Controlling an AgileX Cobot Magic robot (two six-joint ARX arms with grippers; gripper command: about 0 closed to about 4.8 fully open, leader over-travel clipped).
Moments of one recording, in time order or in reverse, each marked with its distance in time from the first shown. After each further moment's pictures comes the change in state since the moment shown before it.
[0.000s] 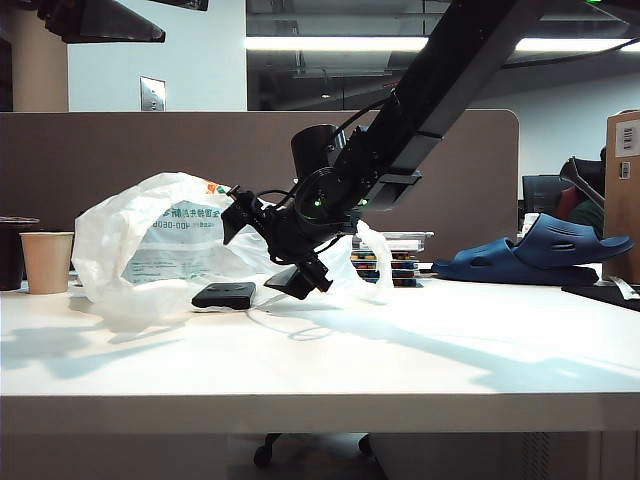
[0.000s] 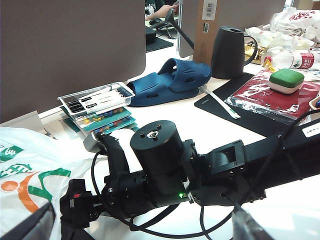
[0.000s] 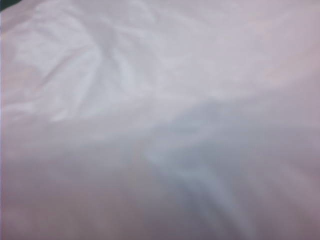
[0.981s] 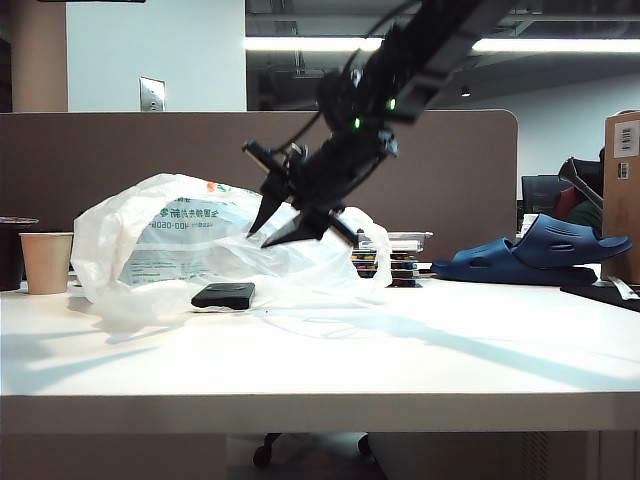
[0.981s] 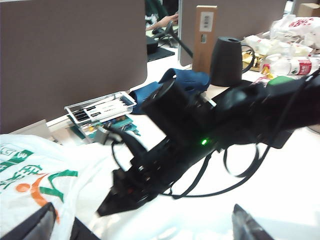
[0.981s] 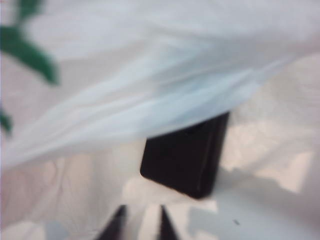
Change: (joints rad) left arm 0.001 -0.126 0.000 -0.095 -0.021 0.002; right arm -0.046 -0.219 0.001 -0.568 -0.241 -0.275
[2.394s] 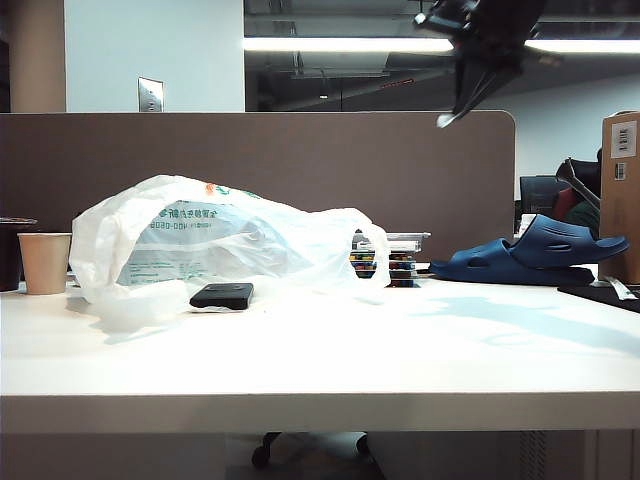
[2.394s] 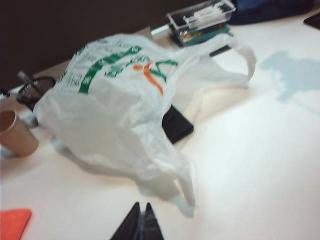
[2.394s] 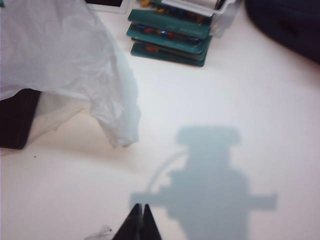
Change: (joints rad) left arm 0.004 -0.338 0.000 -0.574 -0.452 0.159; right arm -0.274 -0.458 0.003 -0.582 0.331 -0.478
